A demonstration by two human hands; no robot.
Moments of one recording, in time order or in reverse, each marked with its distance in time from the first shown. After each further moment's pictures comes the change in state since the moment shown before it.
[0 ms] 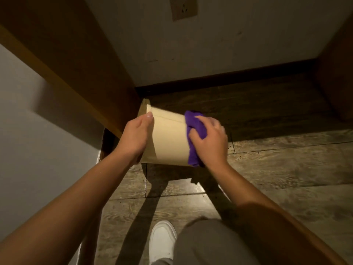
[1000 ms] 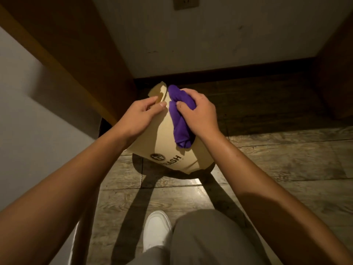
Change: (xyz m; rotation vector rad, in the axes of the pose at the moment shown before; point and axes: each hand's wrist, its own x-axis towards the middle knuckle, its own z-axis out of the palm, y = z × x) left_hand 0.000 0.025 -0.005 0.162 -0.214 0.186; right_hand 0.036 -0.056 -0.017 0.261 -0.179 0.003
